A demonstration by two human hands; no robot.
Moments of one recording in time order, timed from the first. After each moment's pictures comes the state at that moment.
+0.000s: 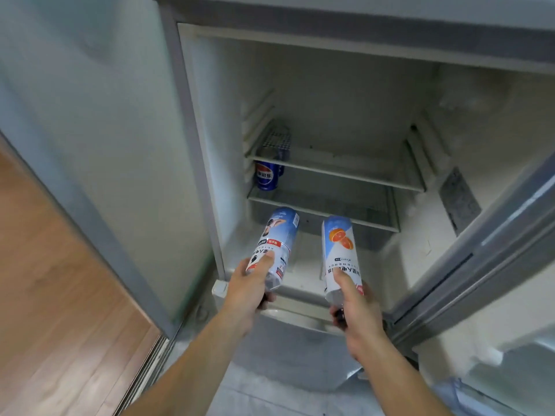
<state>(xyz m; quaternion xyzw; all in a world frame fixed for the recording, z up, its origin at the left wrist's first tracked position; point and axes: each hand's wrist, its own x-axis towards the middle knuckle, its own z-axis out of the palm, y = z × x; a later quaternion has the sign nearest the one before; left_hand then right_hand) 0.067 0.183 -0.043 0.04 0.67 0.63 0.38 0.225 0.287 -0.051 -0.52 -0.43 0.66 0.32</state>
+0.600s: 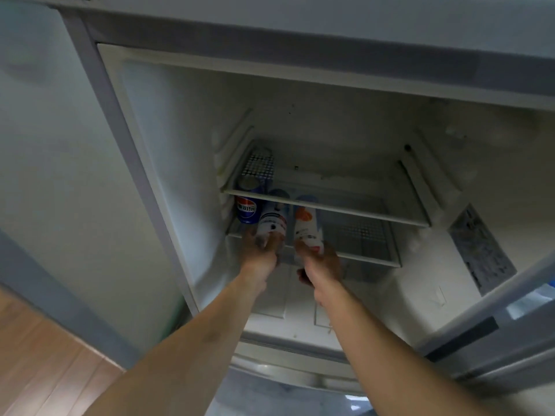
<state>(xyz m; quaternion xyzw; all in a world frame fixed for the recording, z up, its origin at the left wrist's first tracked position) -0.023 0.351 -0.032 0.09 0.64 0.68 0.34 0.078 0.411 -0.033 -0.51 -0.50 0.62 0.33</state>
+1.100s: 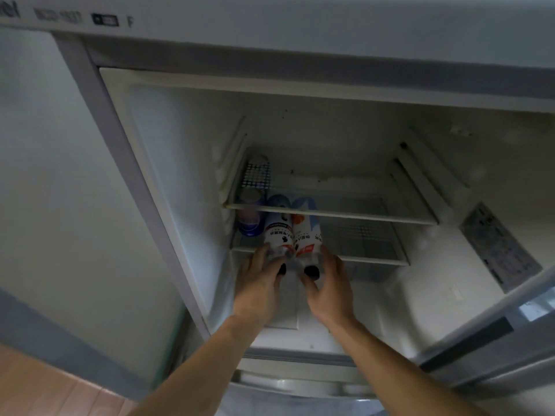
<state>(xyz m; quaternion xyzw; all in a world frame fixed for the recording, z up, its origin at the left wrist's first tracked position) -0.045 0.307 -0.055 0.54 0.78 0.31 -0.06 0.088 0.395 -0.074 -0.42 -0.80 0.25 0.34</state>
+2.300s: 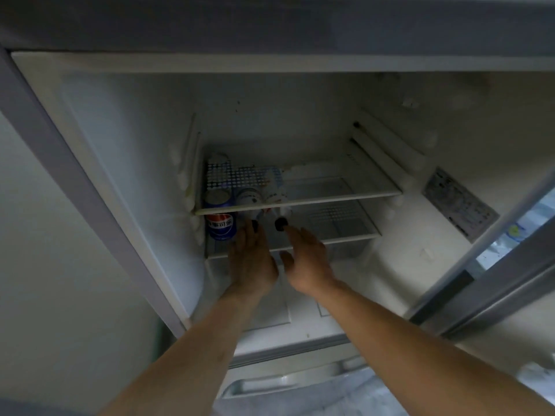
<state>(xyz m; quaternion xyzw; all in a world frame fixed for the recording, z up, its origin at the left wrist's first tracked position) -0.067 0.363 -0.045 0.58 0.80 0.14 0.02 0.054 0.410 -0.048 -0.46 -0.85 0.15 0.22</state>
